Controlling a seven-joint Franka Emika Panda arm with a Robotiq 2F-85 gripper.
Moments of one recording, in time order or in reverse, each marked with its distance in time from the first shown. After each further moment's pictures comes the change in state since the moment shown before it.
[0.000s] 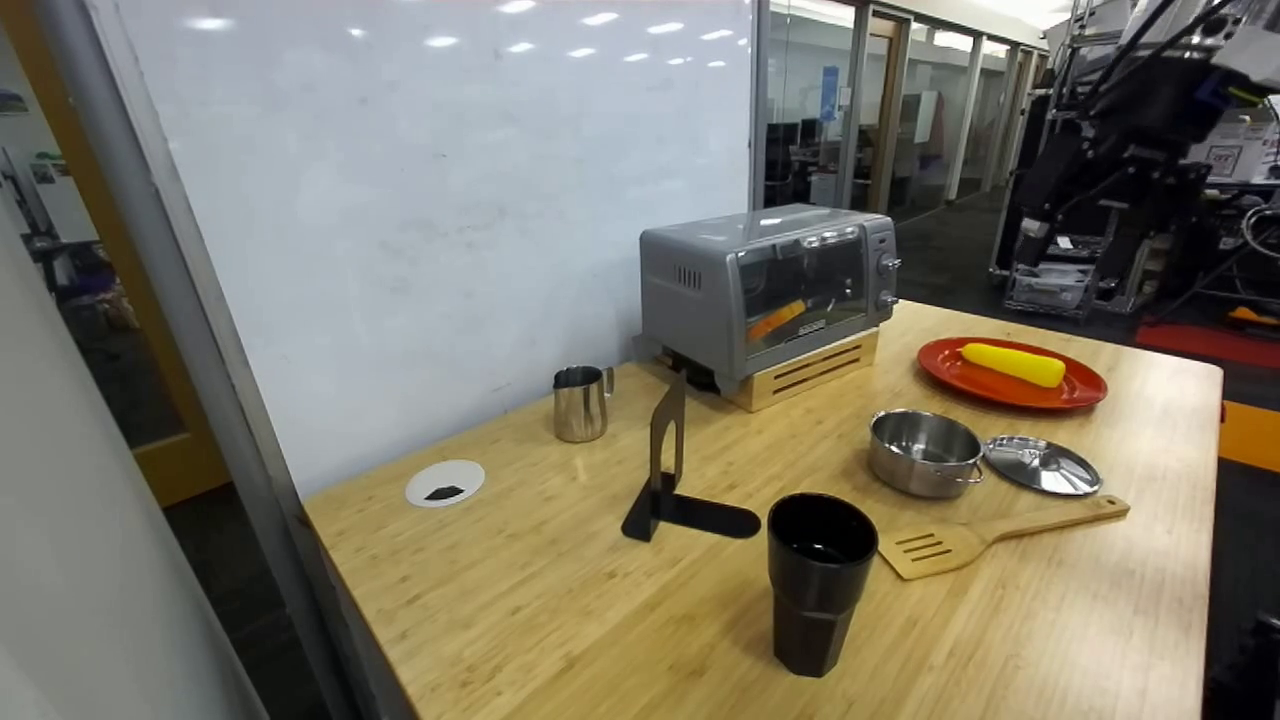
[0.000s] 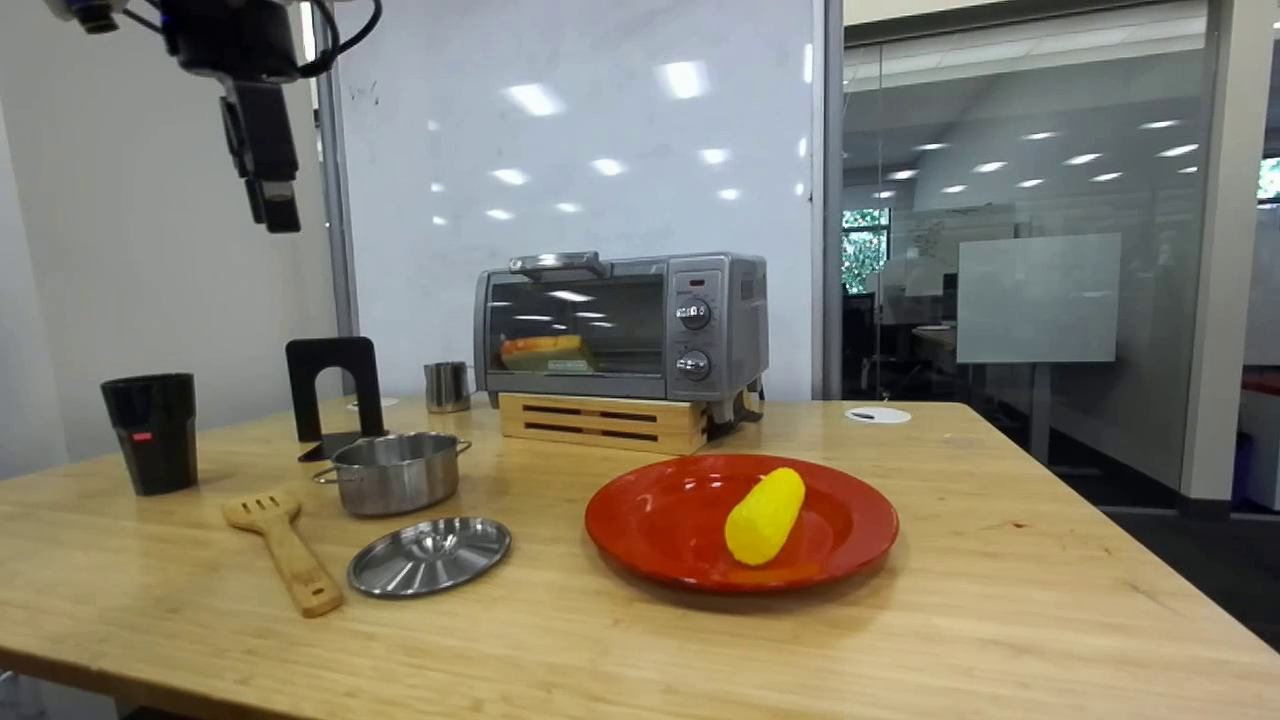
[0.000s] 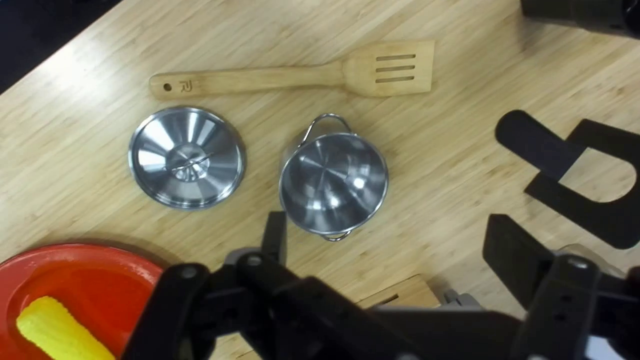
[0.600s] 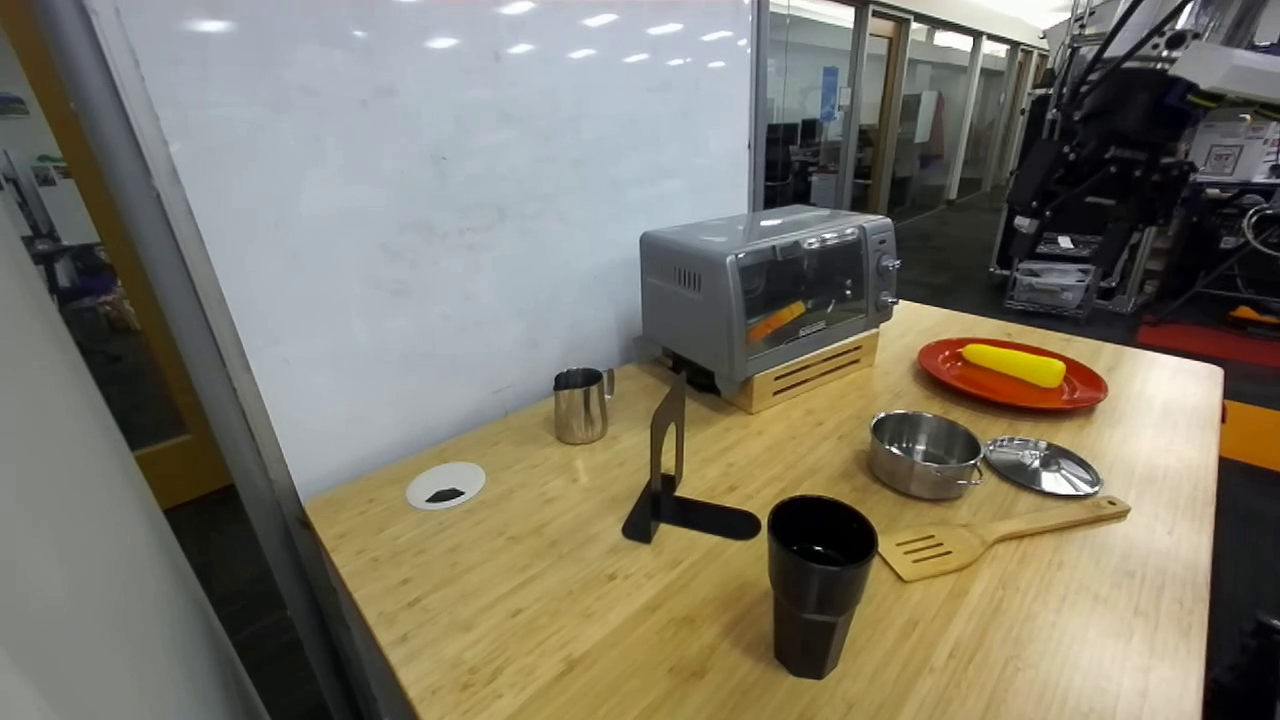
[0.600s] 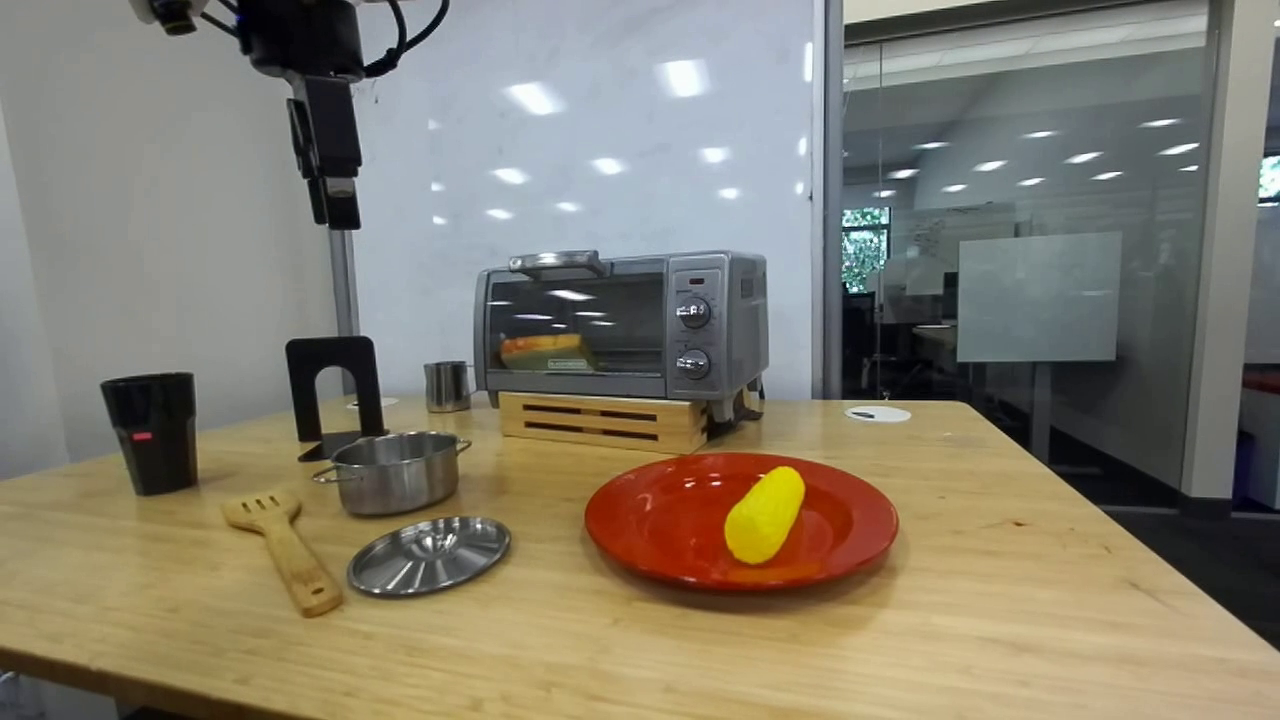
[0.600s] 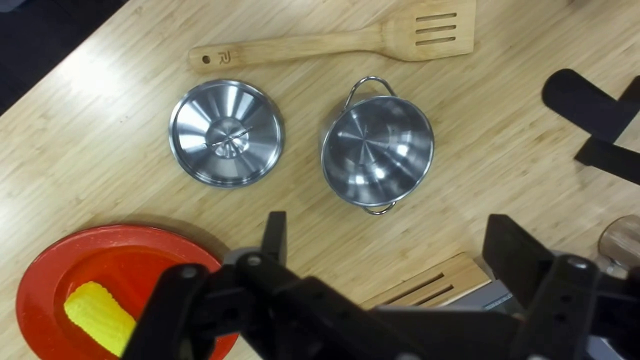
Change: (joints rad) arm -0.040 0.096 -0.051 0.082 -0.042 -0.021 -0.012
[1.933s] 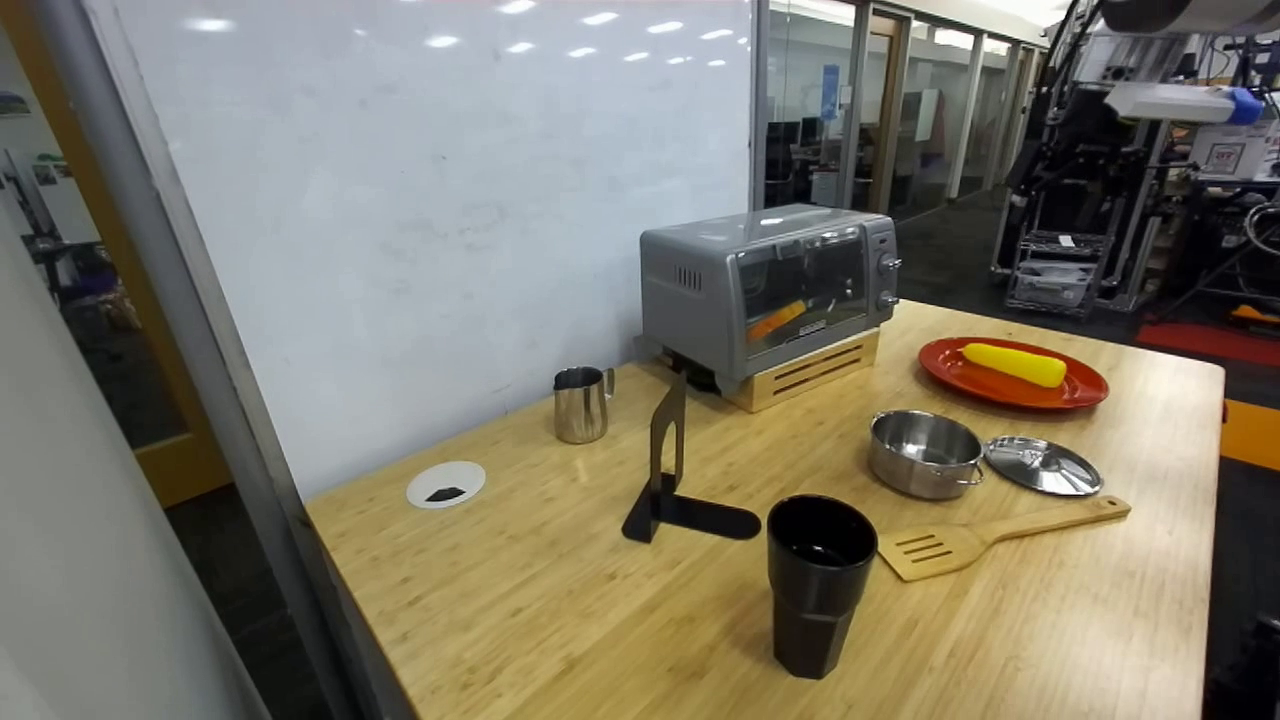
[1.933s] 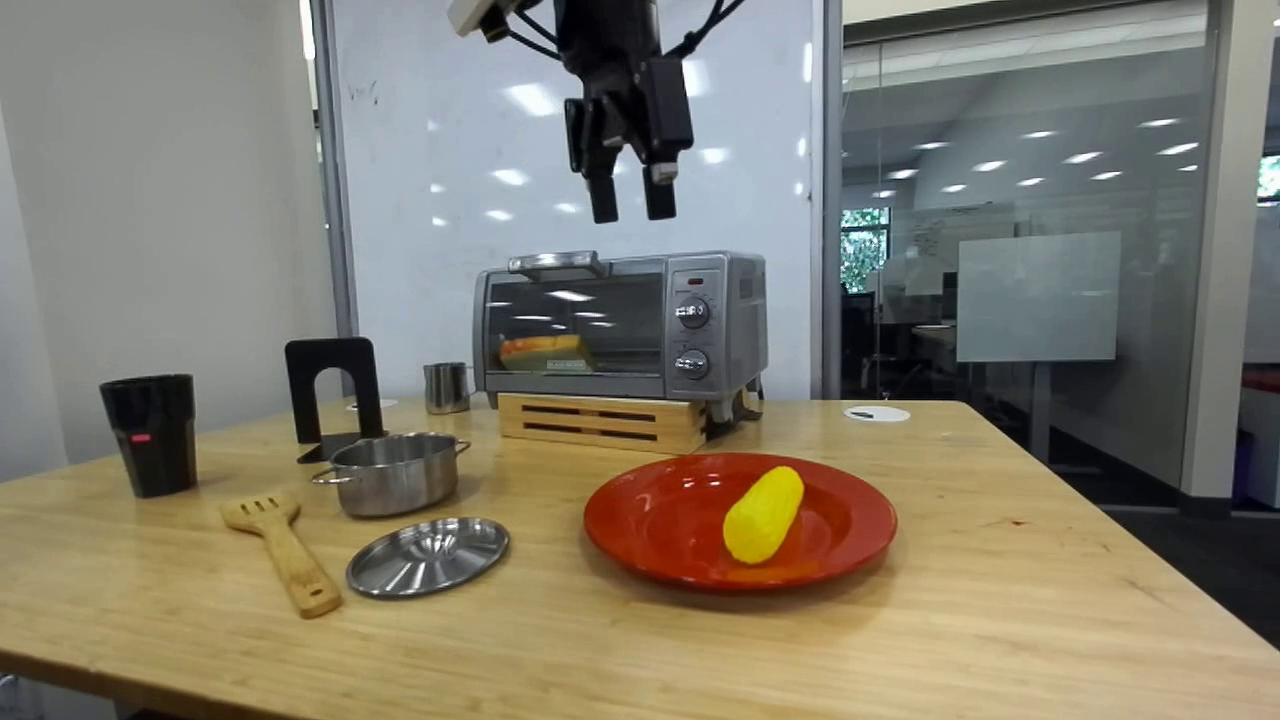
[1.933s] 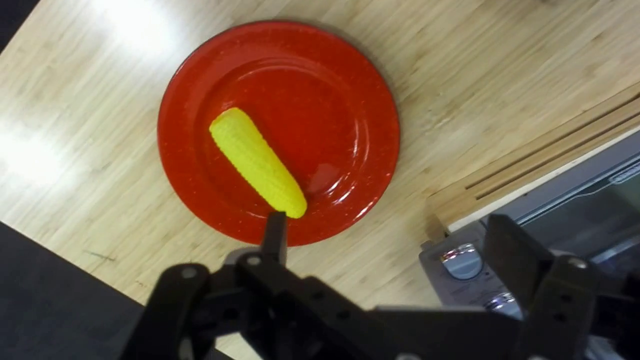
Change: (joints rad) arm -0.111 0.466 -0.257 0.445 -0.025 0.050 -0.265
